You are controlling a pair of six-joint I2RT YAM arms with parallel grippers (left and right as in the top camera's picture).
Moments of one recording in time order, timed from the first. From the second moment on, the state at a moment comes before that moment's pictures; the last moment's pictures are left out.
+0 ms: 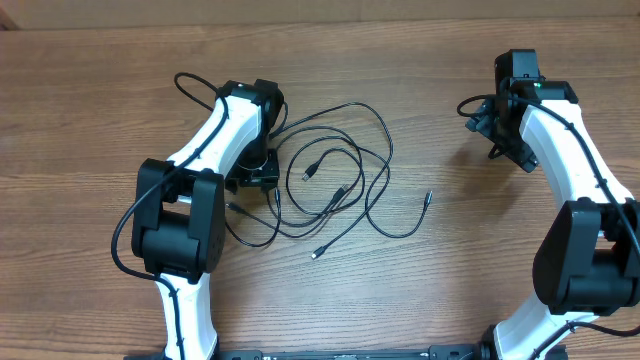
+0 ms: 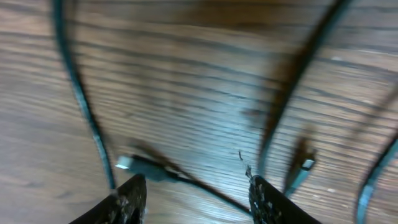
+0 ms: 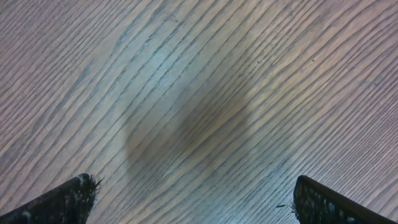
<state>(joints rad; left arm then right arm) -0.27 2.13 1.61 -1.28 -0.09 -0.41 -0.03 1.86 1.47 -0.95 0.28 0.72</state>
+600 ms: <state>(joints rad) -0.29 2.13 1.71 -1.16 0.20 -0.33 -0.03 1.86 1.47 -0.95 0.28 0.72</state>
